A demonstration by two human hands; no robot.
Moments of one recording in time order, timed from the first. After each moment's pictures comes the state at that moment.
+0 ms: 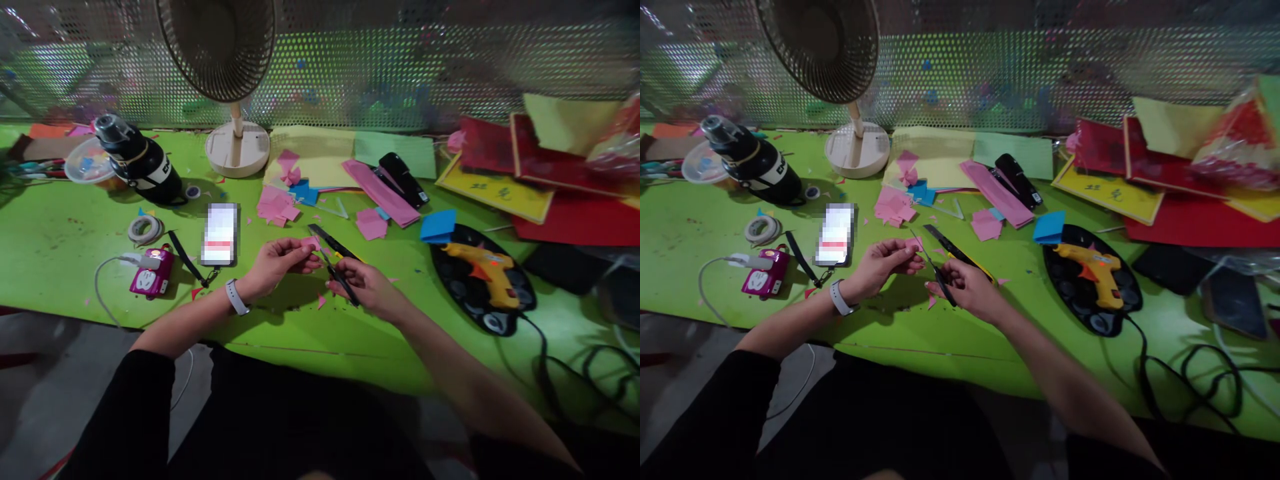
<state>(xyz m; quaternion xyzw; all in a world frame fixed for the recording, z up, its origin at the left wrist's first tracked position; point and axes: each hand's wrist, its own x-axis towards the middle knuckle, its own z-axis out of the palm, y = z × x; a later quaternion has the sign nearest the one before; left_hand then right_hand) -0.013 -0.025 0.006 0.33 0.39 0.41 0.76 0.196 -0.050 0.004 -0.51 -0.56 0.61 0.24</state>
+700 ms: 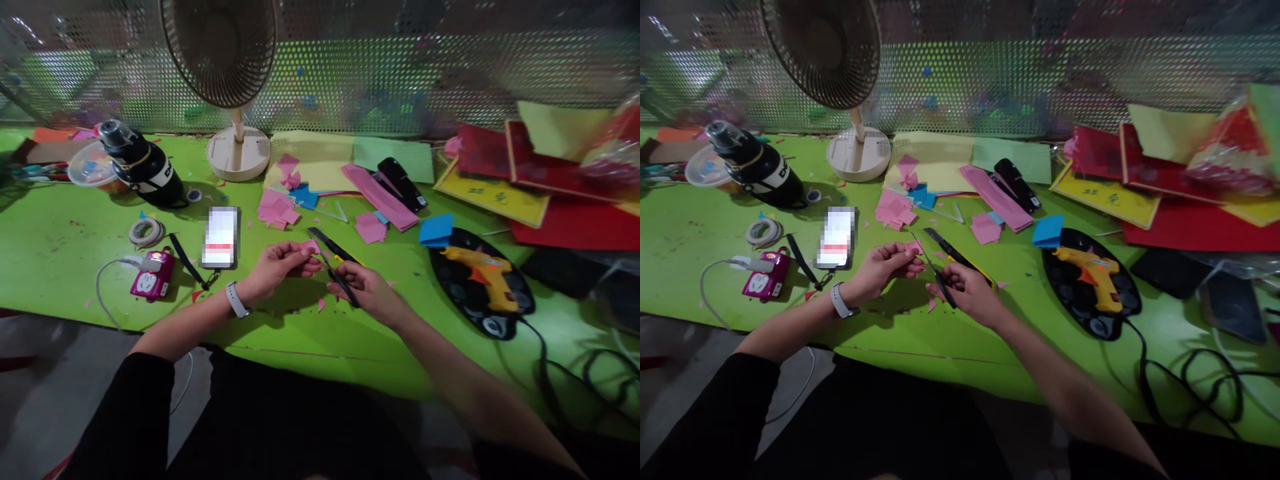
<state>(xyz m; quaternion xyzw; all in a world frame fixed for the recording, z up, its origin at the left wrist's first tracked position) -0.013 -0.024 0.003 0.30 0.38 0.40 0.77 0.194 -0.053 0.007 -0.52 -0.55 0.60 0.26</state>
